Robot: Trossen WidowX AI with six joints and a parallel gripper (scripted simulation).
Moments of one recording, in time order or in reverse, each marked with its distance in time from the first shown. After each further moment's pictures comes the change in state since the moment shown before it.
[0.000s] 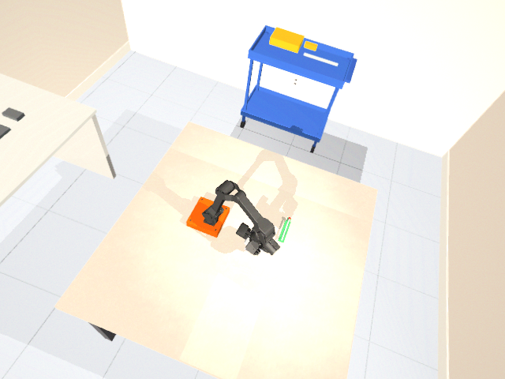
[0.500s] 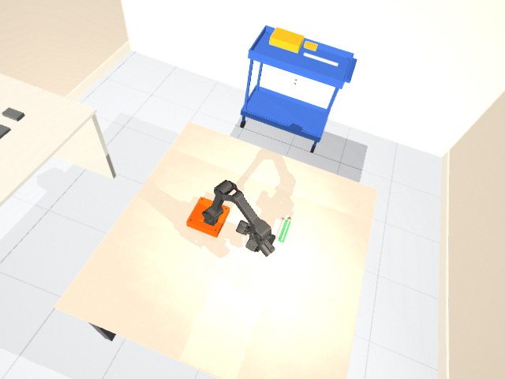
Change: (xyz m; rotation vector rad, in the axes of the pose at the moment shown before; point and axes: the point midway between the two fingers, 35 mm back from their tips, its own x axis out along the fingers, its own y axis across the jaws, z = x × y) arm -0.010 -0.008 -0.031 -0.112 0.297 0.056
